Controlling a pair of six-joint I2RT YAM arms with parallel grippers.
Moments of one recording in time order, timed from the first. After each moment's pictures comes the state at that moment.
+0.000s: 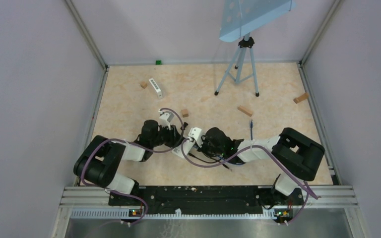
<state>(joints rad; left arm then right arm) -0.40 1.49 0.33 0.66 0.50 -0.36 0.99 1.62 0.64 0.33 -0.04 -0.22</state>
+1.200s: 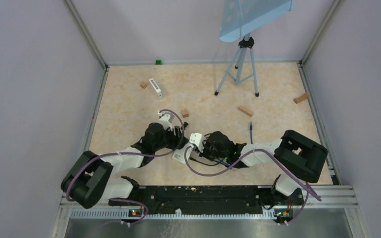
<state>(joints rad) -0.54 1.32 0.30 0.50 0.22 -0.48 1.01 1.60 0.56 0.44 -0.08 -0.30</state>
